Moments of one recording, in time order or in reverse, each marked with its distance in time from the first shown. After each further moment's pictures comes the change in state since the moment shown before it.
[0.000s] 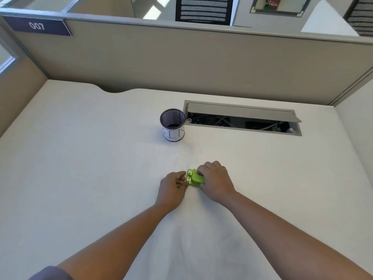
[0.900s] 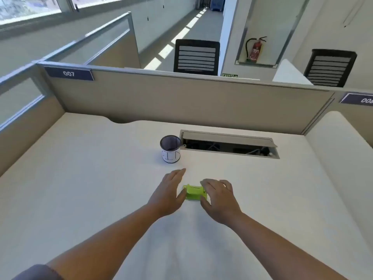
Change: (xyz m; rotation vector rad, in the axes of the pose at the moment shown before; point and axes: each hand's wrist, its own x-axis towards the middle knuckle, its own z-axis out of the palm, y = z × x) left_hand -0.027 0.055 -0.047 0.405 -0.051 0.519; right_hand -0.068 -0.001 -0.036 -0.063 0.258 -0.070
